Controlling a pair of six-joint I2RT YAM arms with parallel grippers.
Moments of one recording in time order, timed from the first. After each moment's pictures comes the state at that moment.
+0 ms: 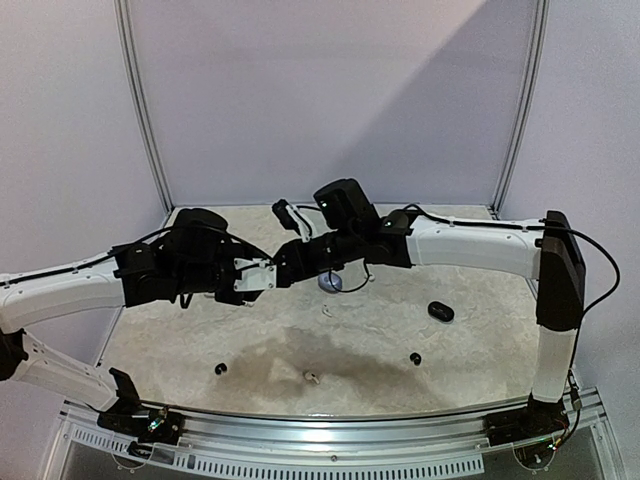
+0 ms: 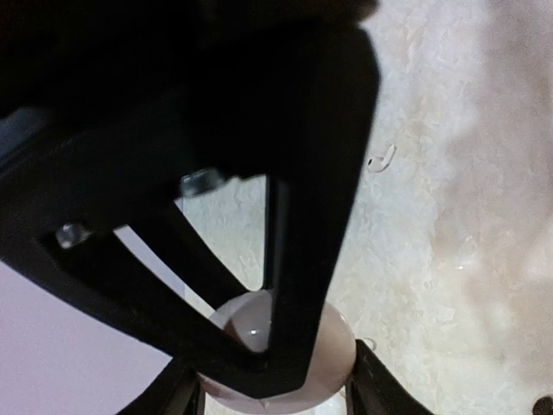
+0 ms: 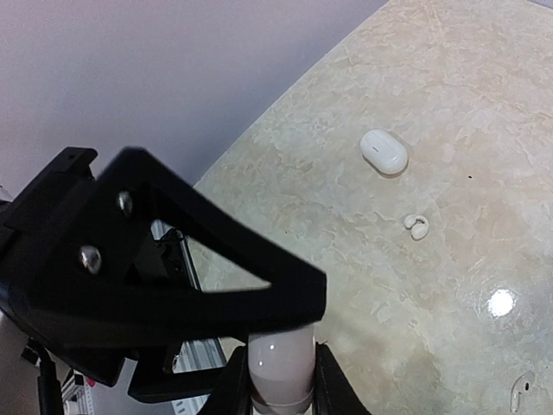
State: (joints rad) left arm -0.88 1.21 0.90 -0.31 -0.16 1.02; right arm 0.99 1.97 1.63 -0.20 -0.41 0.49
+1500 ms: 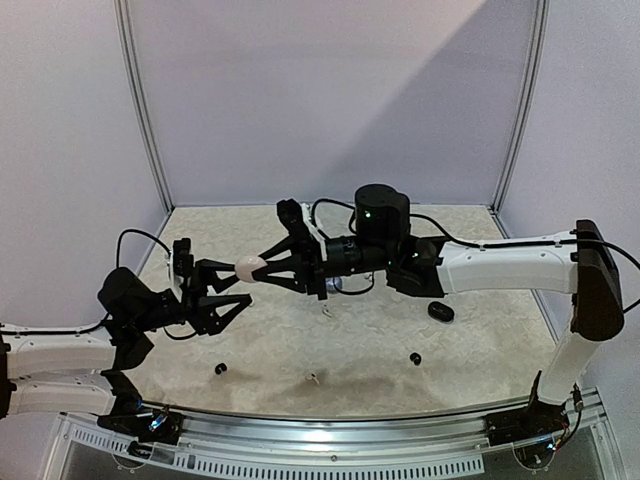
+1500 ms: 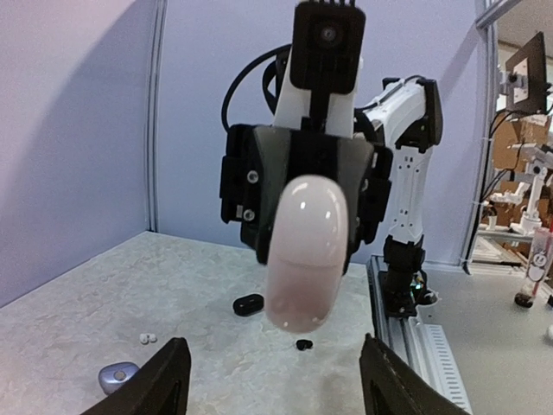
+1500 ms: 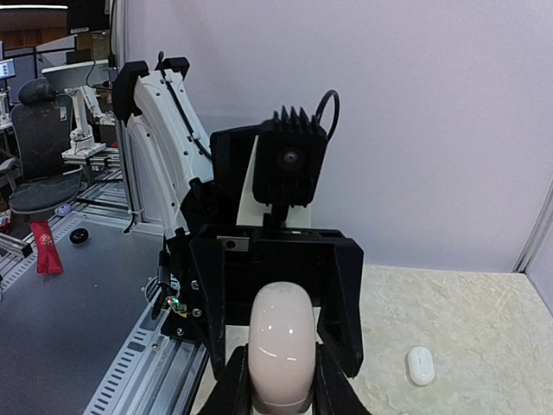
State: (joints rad) left arm -0.65 0.97 0.21 1.01 0.64 -0.24; right arm 1.06 1.77 1.31 0.41 -0.66 -0.07
